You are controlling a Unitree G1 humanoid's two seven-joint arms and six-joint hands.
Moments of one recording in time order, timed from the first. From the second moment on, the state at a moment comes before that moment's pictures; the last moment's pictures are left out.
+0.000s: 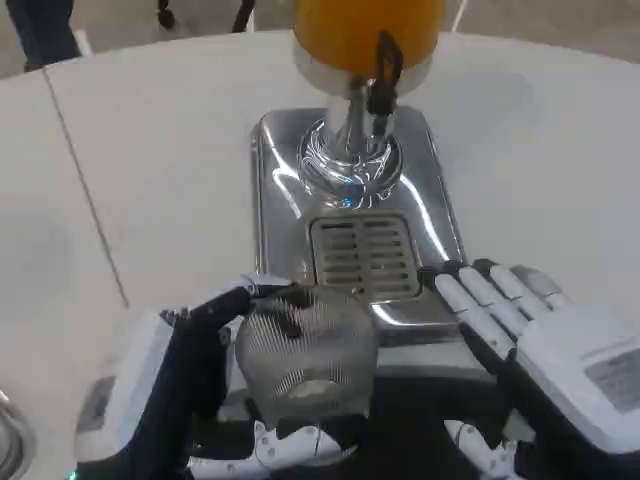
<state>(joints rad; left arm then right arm) 0.21 0.25 -0.05 -0.39 0.50 -0.36 0.14 0.22 -0.41 -0.03 -0.74 -0.94 -0.16 0.30</state>
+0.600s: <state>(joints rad) 0.10 0.20 -0.04 -0.28 0.59 -0.31 0.18 0.24 -0.37 0.00 -0.76 -0.99 -0.10 0.31</state>
